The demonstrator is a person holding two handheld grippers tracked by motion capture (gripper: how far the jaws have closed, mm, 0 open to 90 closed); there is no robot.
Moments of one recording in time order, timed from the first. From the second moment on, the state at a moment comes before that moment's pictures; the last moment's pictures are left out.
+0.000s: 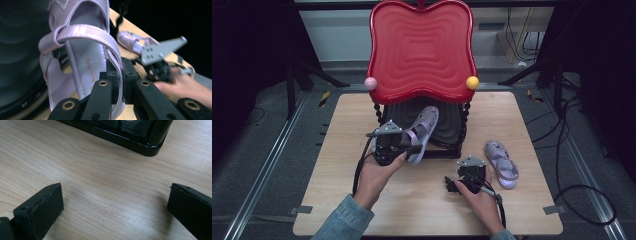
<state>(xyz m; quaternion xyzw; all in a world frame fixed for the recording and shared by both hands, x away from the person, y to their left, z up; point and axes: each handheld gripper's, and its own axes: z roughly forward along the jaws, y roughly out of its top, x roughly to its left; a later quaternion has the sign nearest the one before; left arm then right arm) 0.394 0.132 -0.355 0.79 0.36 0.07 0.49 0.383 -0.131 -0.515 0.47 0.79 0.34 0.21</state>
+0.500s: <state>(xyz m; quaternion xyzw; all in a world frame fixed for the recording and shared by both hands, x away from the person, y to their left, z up) 0.423 0.129 -0.361 0.74 0.41 0.15 0.51 0.383 -0.131 -0.515 0.47 0.79 0.34 0.21</state>
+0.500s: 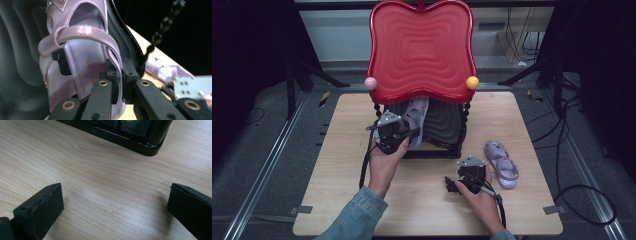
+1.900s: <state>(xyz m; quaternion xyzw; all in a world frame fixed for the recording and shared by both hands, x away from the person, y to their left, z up) 0.460 0.116 -0.381 0.69 0.48 0.19 0.50 0.382 -0.132 -0.515 0.47 0.79 0.34 0.20</state>
